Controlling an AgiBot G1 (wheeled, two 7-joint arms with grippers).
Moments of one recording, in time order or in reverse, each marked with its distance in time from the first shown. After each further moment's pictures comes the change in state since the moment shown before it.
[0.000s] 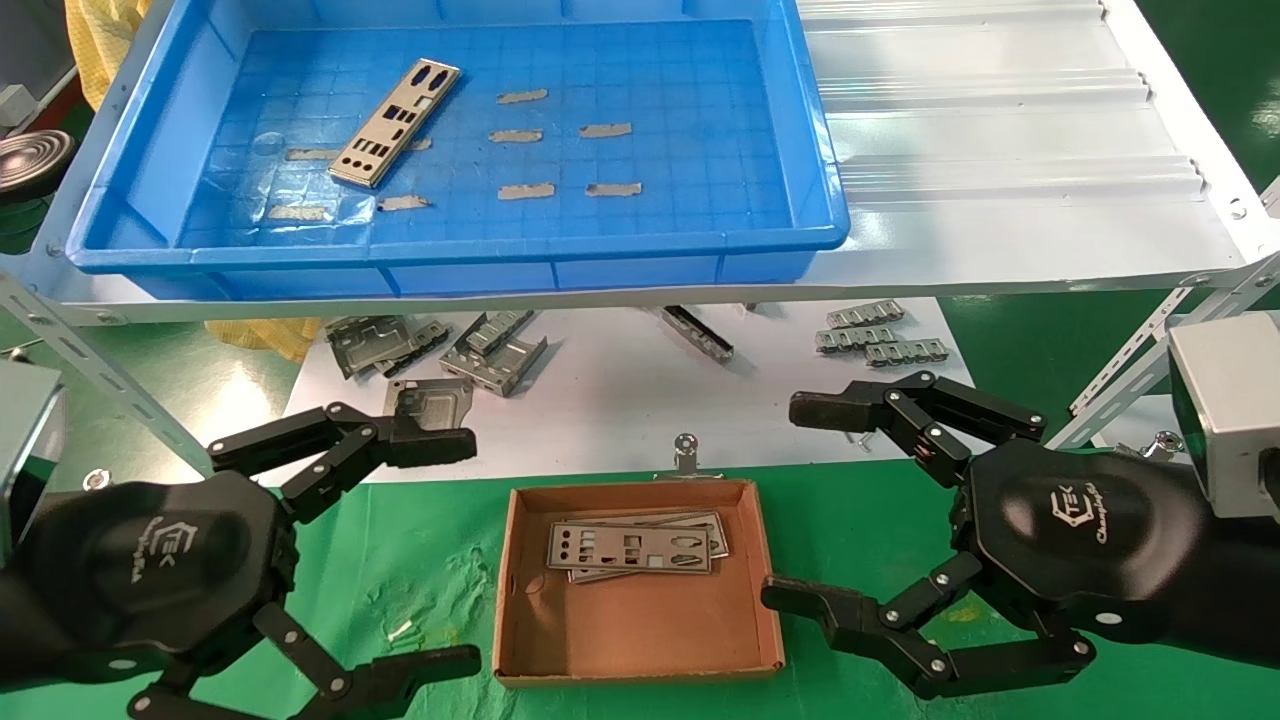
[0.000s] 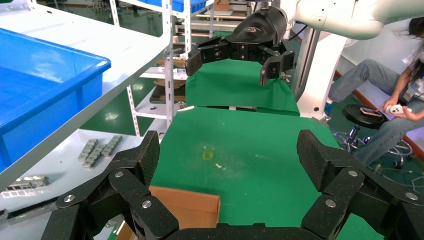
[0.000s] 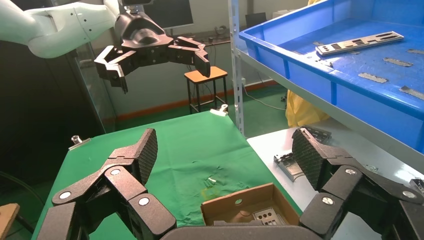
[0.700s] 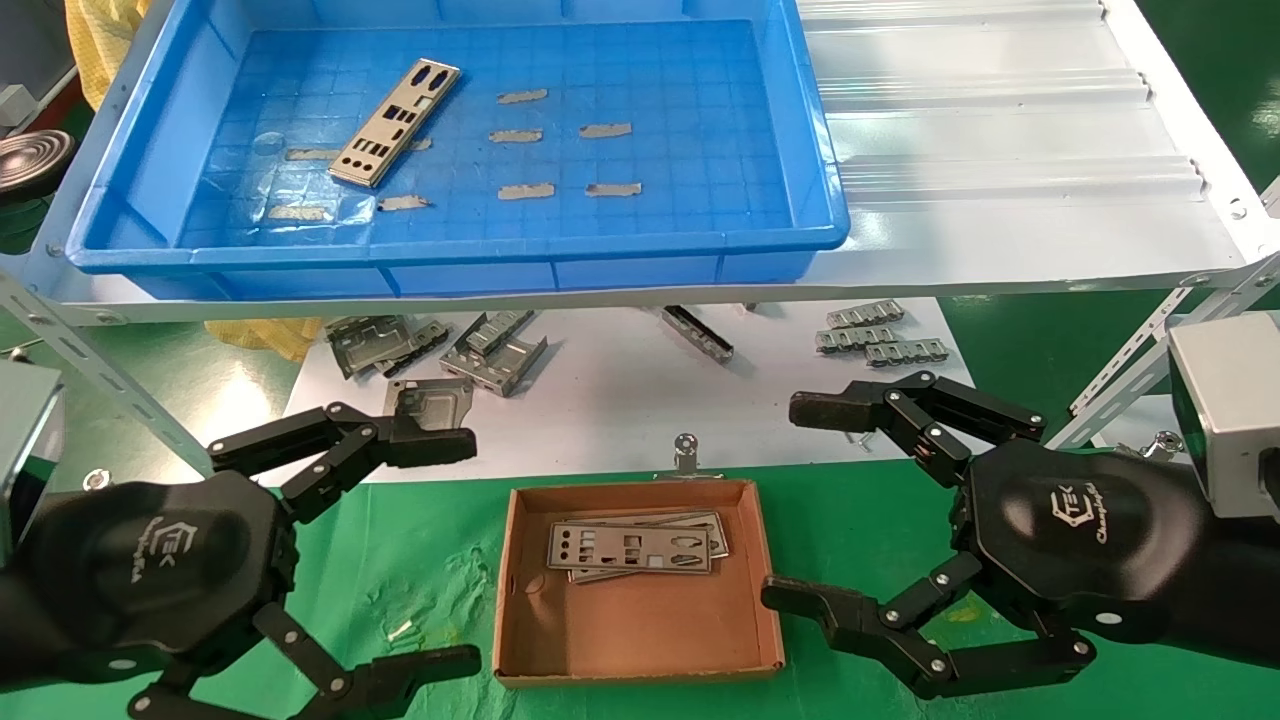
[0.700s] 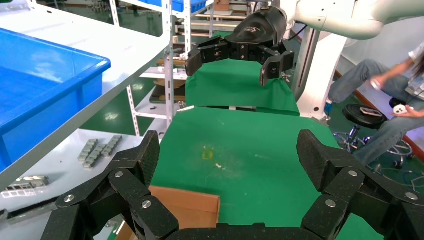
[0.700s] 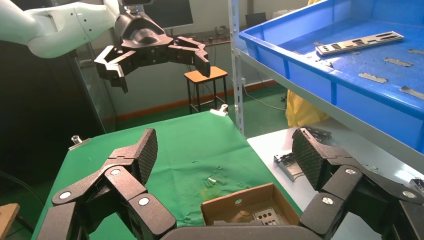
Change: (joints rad) left arm 0.000 0.000 0.000 0.000 0.000 0.000 0.000; right arm 0.000 0.000 0.000 0.000 0.000 0.000 0.000
